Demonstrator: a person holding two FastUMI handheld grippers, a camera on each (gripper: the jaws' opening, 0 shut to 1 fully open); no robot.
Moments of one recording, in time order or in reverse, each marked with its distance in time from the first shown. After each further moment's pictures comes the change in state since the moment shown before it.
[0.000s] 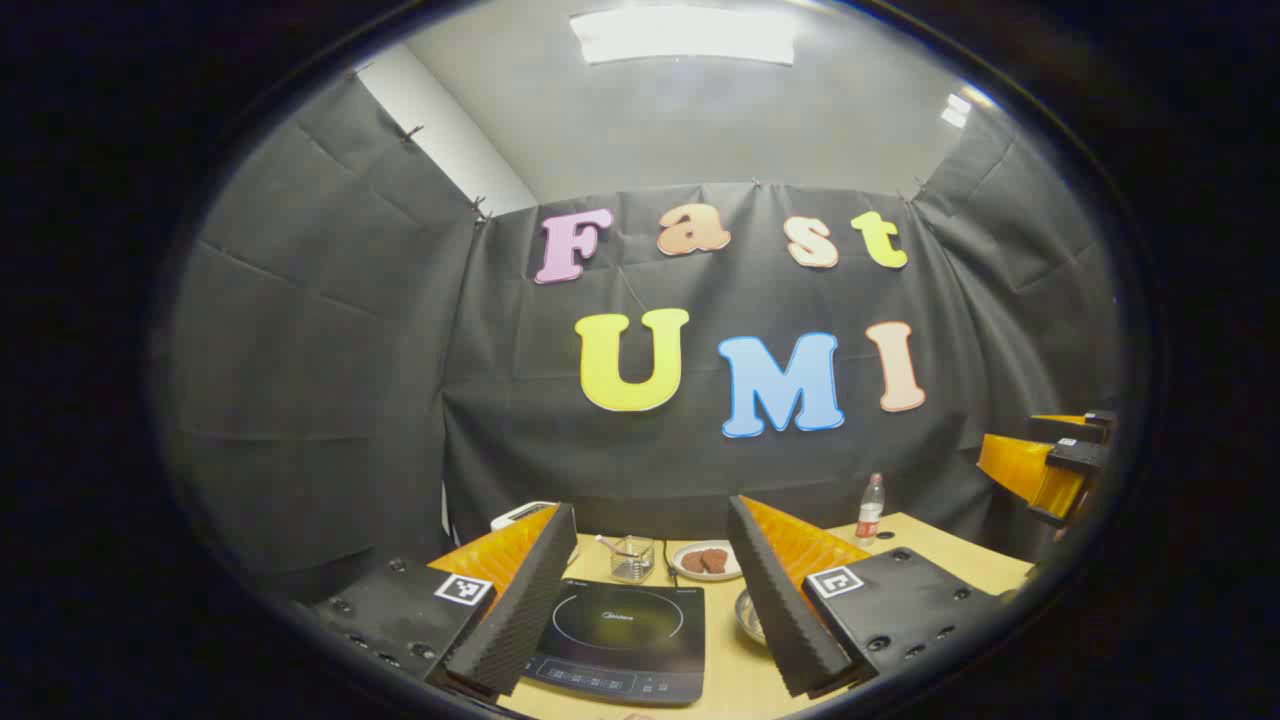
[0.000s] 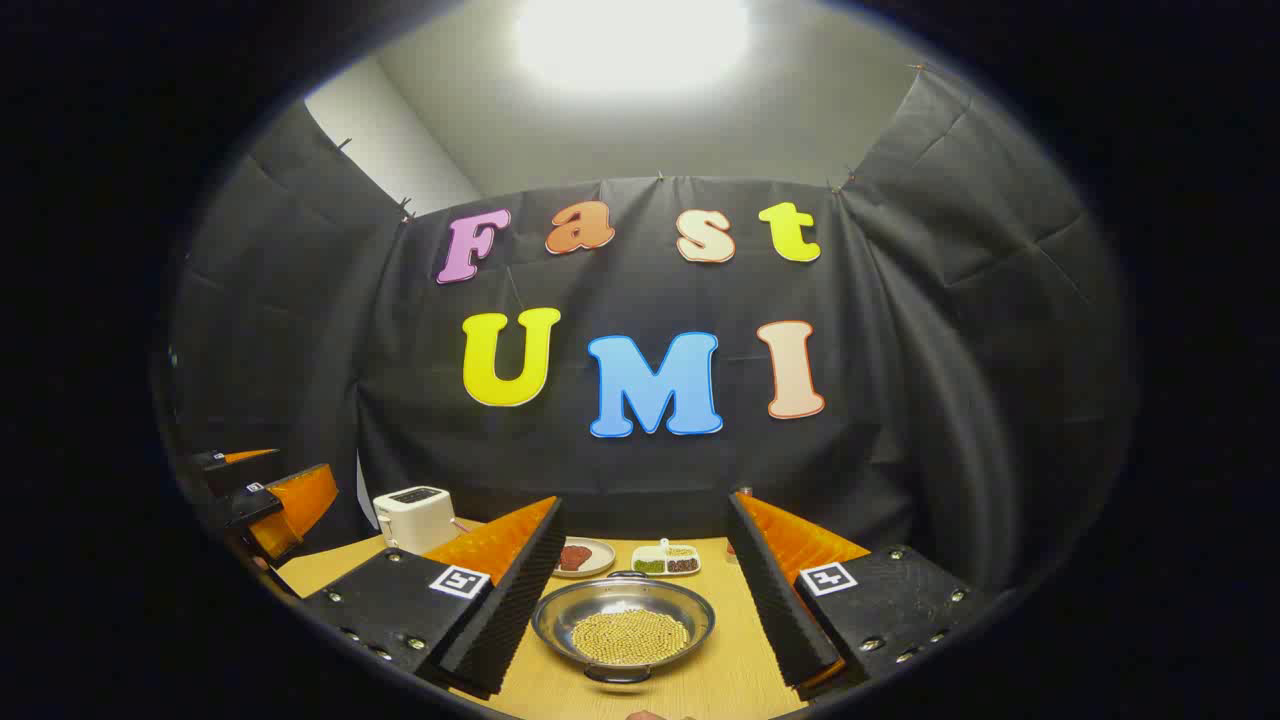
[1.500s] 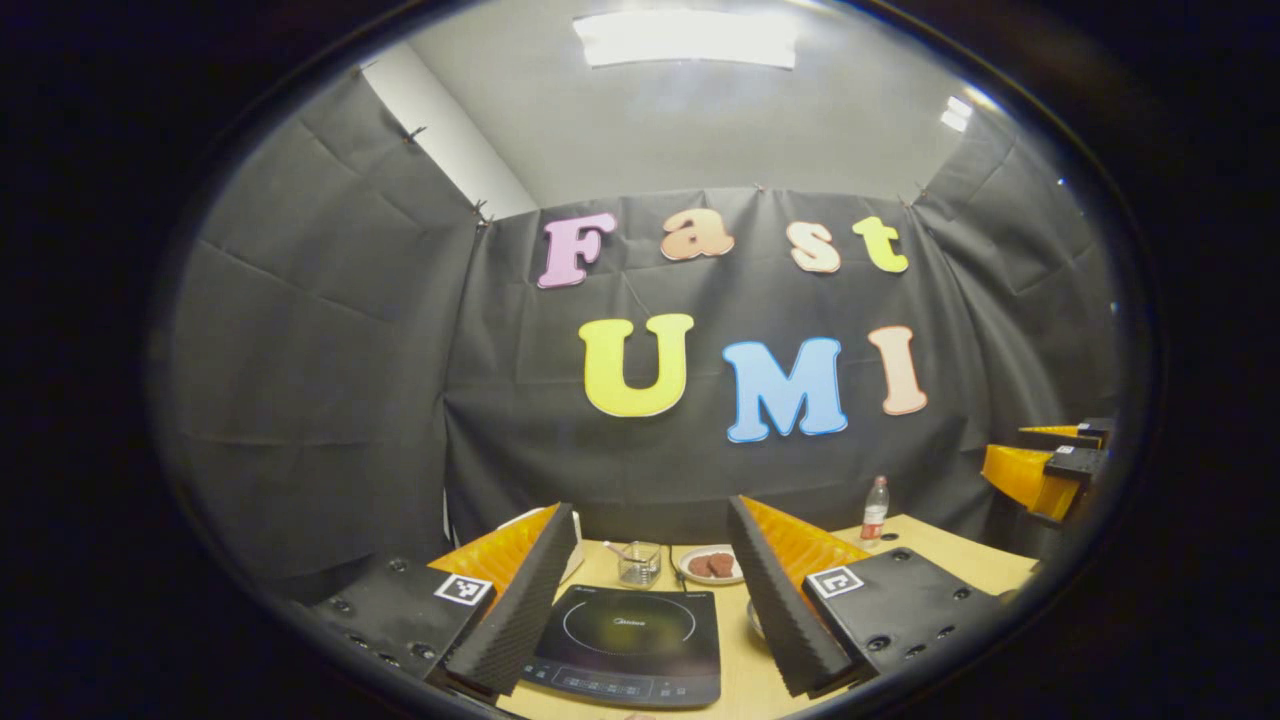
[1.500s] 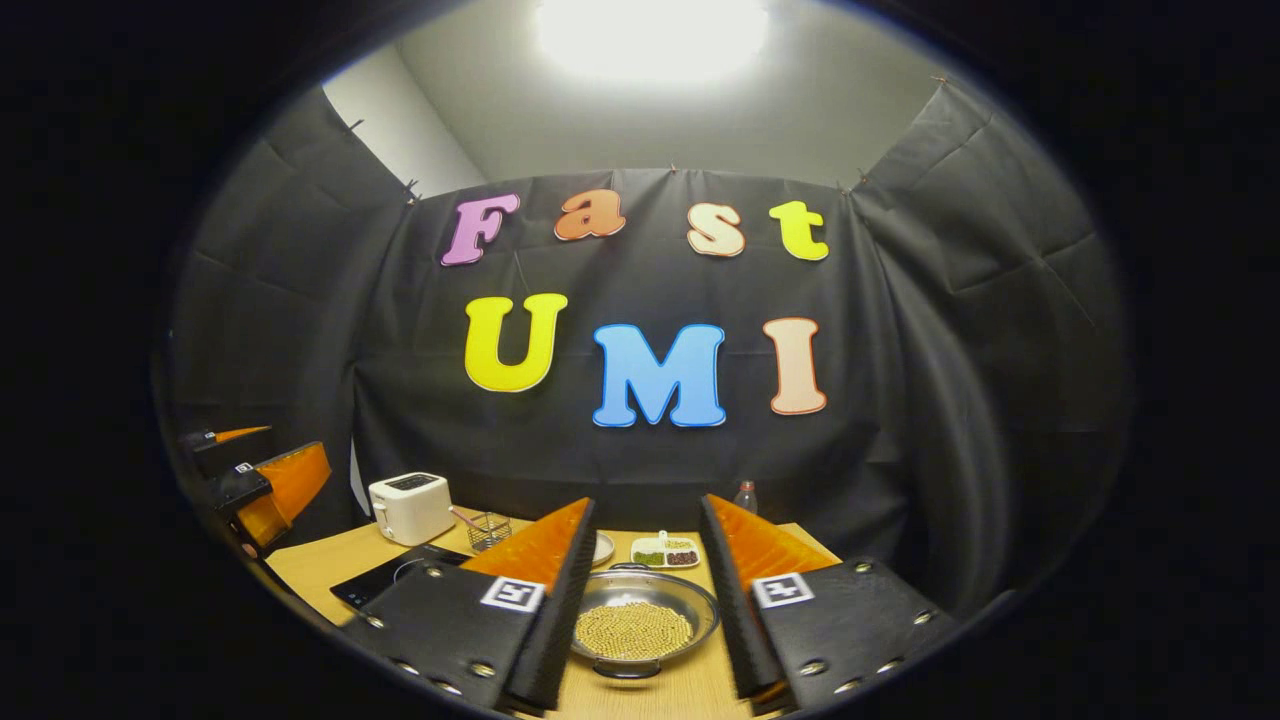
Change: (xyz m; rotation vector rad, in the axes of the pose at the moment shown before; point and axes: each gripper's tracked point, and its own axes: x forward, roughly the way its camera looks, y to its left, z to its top) left arm 0.004 0.025 0.001 0.000 -0.015 -0.008; right arm 0.003 0.021 -0.009 -0.036 0.029 -0.031
